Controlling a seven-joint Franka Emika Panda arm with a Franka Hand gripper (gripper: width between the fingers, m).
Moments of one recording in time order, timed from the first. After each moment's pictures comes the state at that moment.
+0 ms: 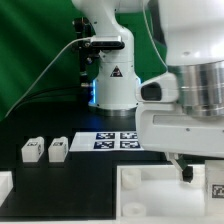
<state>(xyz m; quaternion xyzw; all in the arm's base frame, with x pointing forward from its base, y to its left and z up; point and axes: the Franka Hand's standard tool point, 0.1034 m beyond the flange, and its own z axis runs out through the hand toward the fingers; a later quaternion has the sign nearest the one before) 0.633 0.113 0.068 -0.99 0.16 -0.01 0.06</state>
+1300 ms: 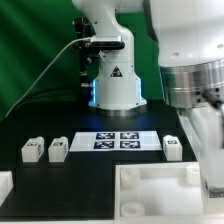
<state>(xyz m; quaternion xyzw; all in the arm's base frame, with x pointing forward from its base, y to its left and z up) 0.634 0.107 0.068 -0.67 0.74 0.06 0.06</state>
